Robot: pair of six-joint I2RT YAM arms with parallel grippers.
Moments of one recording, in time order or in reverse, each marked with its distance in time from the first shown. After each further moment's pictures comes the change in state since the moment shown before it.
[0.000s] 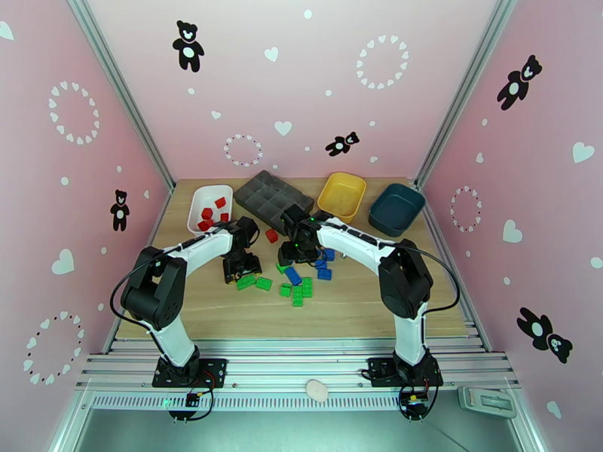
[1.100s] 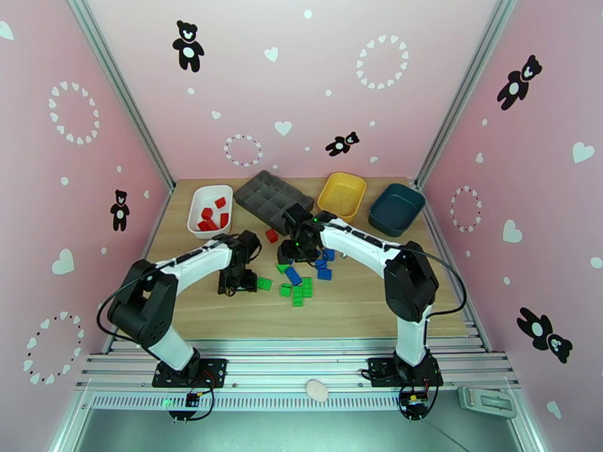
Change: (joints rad) left arm -0.084 -0.088 -0.166 -0.016 -0.089 0.134; right arm 0.000 -0.041 -0.031 0.043 -0.018 0.037
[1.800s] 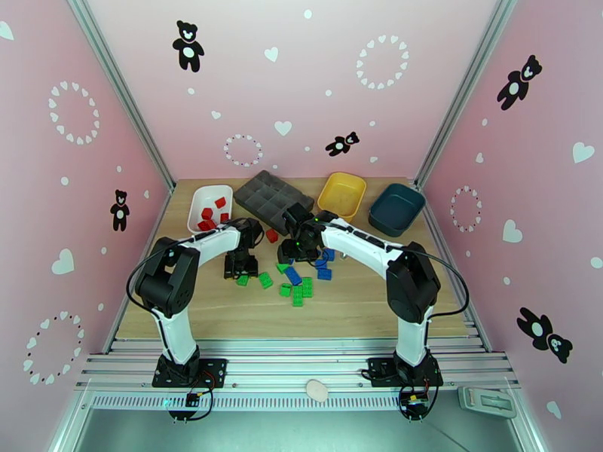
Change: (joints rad) left arm 0.073 0.203 0.214 0.014 -0.019 0.061; right arm 0.000 -0.016 -0.001 -0.004 0.008 0.004
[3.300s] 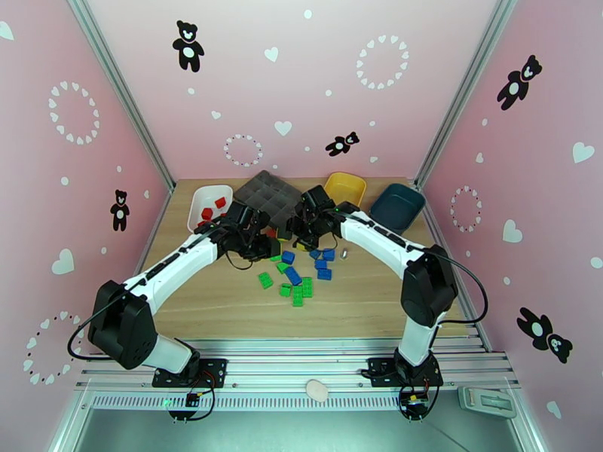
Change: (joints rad) left arm -0.054 -0.383 -0.044 0.316 0.573 -0.034; right arm -0.129 -0.089 -0.031 0.210 -0.327 0.299
